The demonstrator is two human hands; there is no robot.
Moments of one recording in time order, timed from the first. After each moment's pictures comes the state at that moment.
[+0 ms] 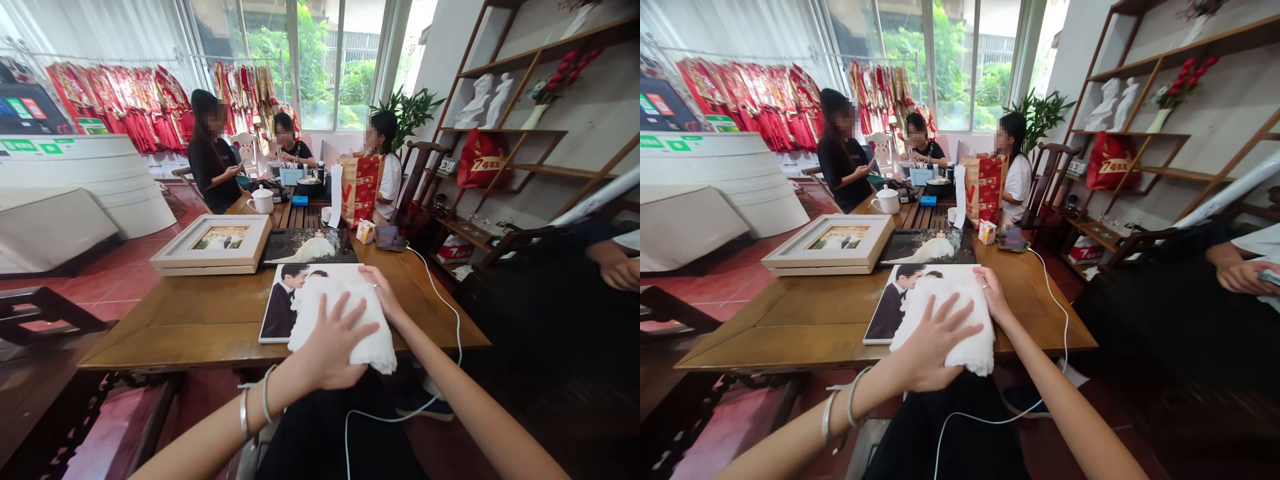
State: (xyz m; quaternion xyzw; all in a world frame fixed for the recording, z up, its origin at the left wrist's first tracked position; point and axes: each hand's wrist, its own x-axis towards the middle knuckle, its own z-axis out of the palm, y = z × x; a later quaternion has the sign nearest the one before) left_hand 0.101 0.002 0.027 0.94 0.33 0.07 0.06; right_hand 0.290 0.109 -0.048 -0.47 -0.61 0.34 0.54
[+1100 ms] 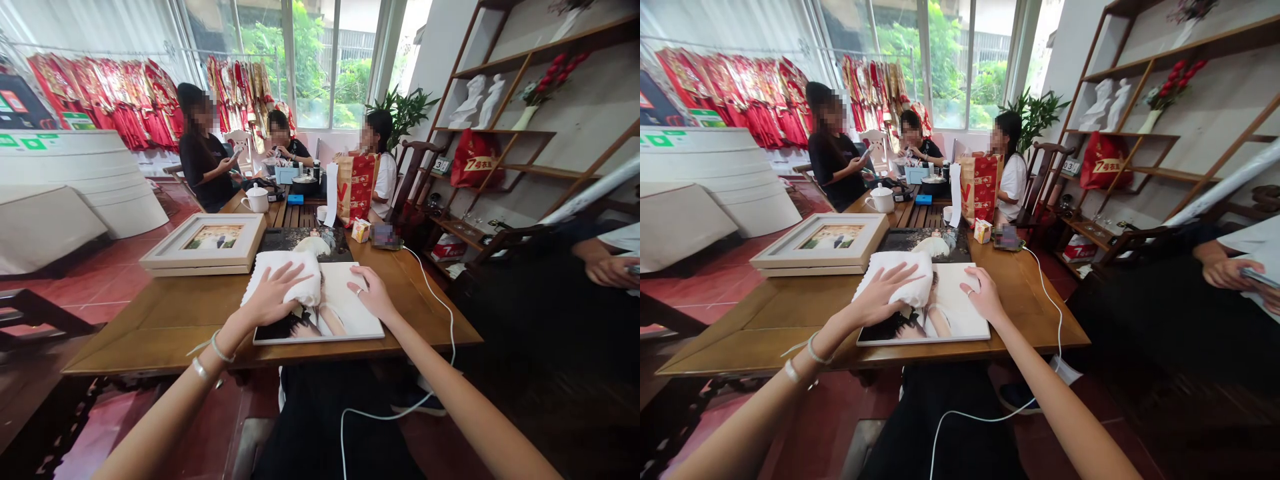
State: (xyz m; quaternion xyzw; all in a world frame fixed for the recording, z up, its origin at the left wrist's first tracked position) left_hand 0.014 0.083 0.033 0.89 0.44 0.05 0.03; right_hand 0.281 0.101 -0.036 -0.49 -0.67 0.21 0.51
